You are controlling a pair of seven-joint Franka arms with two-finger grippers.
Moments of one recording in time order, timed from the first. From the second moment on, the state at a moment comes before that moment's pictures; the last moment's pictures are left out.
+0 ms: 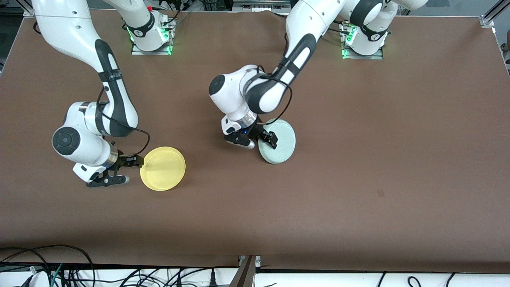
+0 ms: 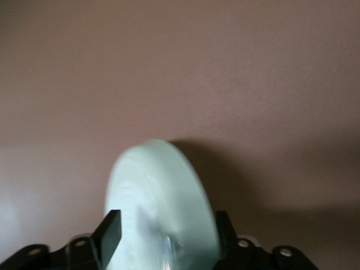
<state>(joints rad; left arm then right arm) -0.87 0.99 0.05 -1.06 0.35 1.86 -0.62 0.30 0.60 -0.25 -1.73 0.13 2.27 -0.13</state>
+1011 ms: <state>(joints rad) -0.37 0.69 0.06 -1.05 0.05 1.68 -0.31 0.30 0.68 -0.25 -1.73 0.22 2.35 -0.13</state>
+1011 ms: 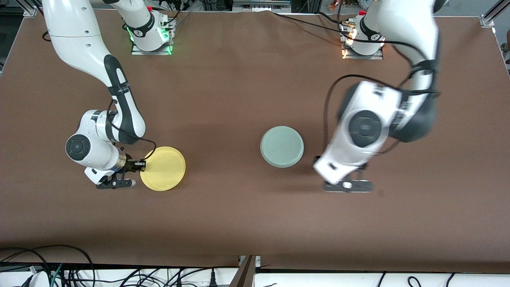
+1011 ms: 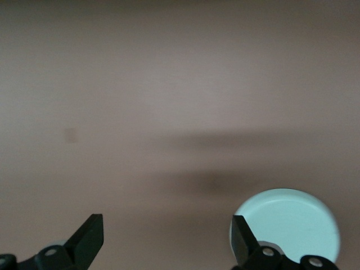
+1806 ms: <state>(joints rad) -0.18 0.03 0.06 -1.66 0.09 1.67 0.04 0.32 0.68 -0.22 -1.70 0.25 2.35 -0.13</state>
